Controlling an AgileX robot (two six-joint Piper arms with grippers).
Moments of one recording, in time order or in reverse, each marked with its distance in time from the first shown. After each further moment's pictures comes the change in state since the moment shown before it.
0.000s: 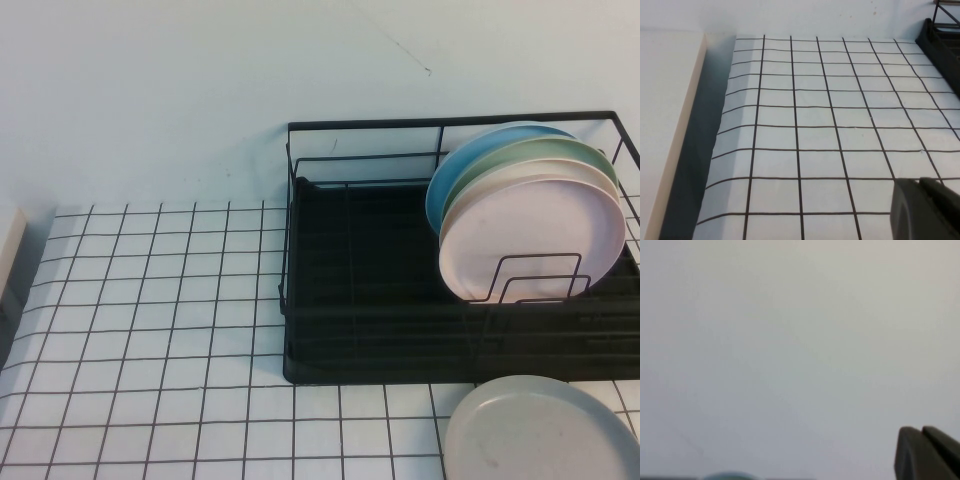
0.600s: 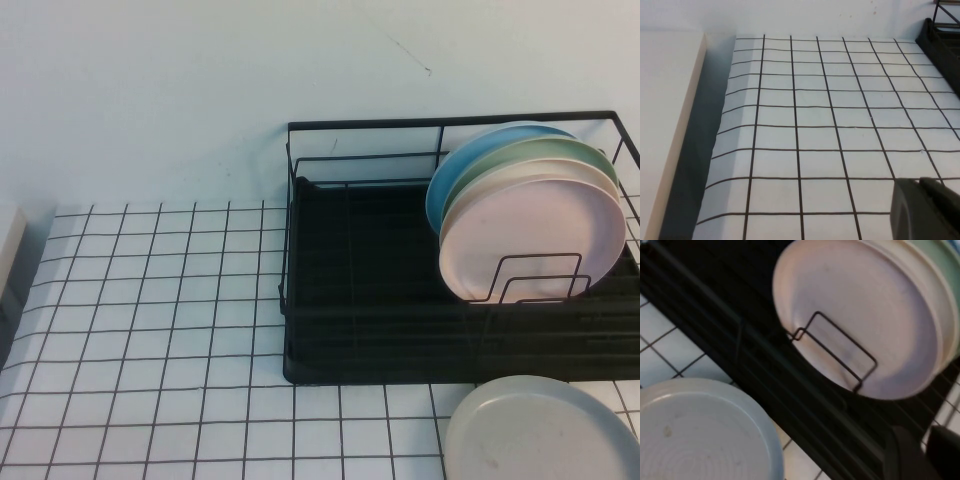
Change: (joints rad) right arm 0.000 1.016 -0.586 0.318 0.779 -0.890; left arm 0.000 0.000 0.000 0.000 0.000 0.000
